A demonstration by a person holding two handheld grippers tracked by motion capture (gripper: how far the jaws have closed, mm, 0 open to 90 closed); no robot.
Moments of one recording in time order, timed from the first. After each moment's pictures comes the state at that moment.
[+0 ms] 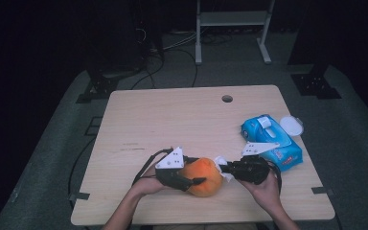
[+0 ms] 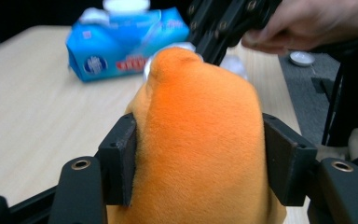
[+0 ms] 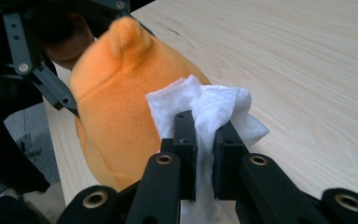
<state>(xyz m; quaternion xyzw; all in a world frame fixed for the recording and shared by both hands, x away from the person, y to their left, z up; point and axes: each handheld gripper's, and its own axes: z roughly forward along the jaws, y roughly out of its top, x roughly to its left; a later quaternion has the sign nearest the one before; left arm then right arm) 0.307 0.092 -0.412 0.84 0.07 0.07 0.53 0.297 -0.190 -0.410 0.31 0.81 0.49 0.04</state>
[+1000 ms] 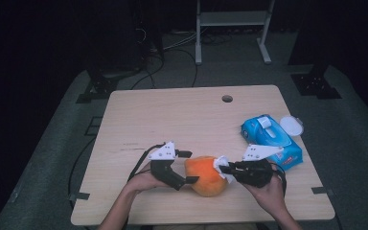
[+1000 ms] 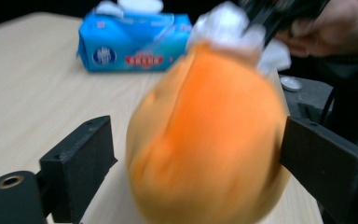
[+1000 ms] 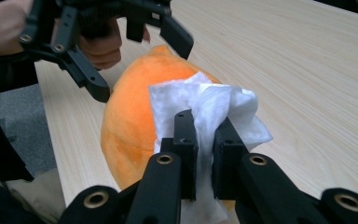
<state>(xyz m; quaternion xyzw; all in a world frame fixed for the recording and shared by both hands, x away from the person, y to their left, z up) 0.329 0.113 -0.430 0.83 0.11 0.01 0.55 0.279 -0.189 -0.389 0.27 0.83 0.48 0.10</state>
